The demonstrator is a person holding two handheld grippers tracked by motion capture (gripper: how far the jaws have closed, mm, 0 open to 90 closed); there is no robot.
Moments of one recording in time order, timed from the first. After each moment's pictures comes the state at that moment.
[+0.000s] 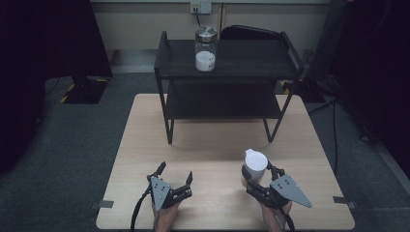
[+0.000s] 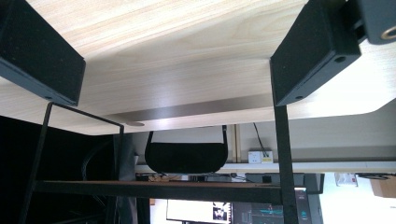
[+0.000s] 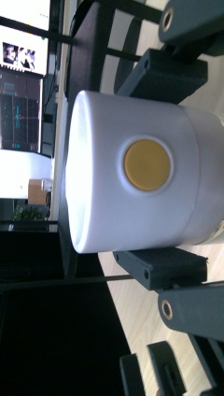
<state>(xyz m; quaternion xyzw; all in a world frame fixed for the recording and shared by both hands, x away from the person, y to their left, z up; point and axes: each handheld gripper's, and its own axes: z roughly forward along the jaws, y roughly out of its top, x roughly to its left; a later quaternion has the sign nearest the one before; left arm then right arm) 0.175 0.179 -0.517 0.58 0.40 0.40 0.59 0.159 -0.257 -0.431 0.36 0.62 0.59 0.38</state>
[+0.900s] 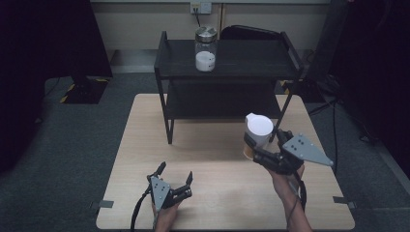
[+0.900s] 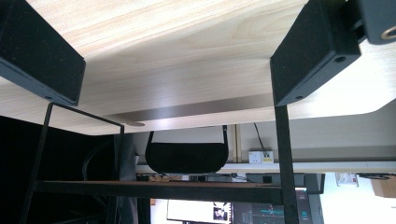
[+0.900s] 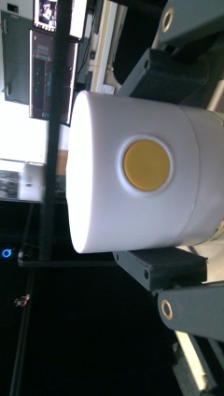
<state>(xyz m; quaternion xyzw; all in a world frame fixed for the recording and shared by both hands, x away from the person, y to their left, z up) 0.175 0.180 -0.517 0.58 0.40 0.40 0.59 0.214 -0.282 -0.325 0.29 0.63 0.63 0.35</state>
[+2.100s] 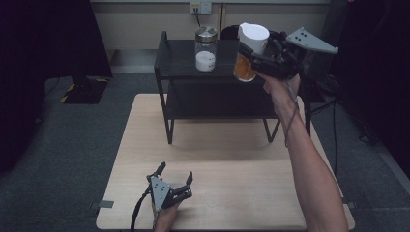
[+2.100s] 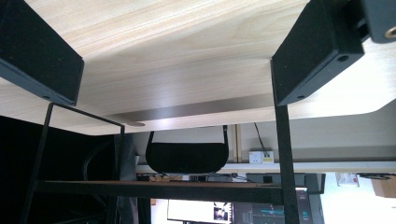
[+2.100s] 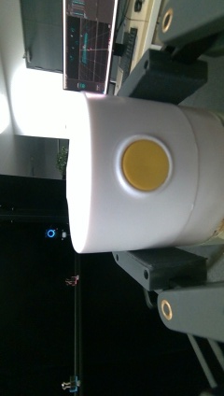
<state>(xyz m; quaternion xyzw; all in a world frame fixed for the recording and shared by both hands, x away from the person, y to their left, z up) 0.175 0.180 -0.516 0.58 0.40 0.40 0.59 0.377 -0.283 -0.197 0.25 0.61 0.69 0.30</state>
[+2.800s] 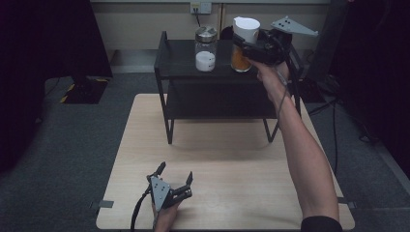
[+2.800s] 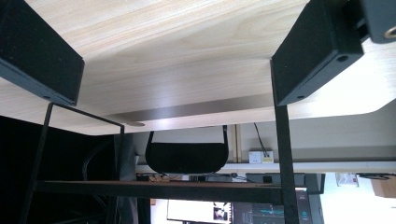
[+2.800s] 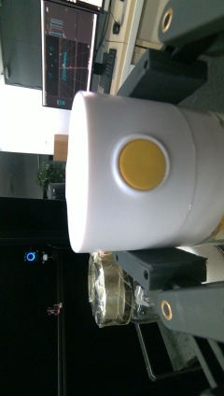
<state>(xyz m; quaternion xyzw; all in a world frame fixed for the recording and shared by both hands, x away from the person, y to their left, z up) 0.175 0.180 -0.516 0.58 0.40 0.40 0.59 0.417 -0.263 -0.189 0.29 0.63 0.65 0.32</state>
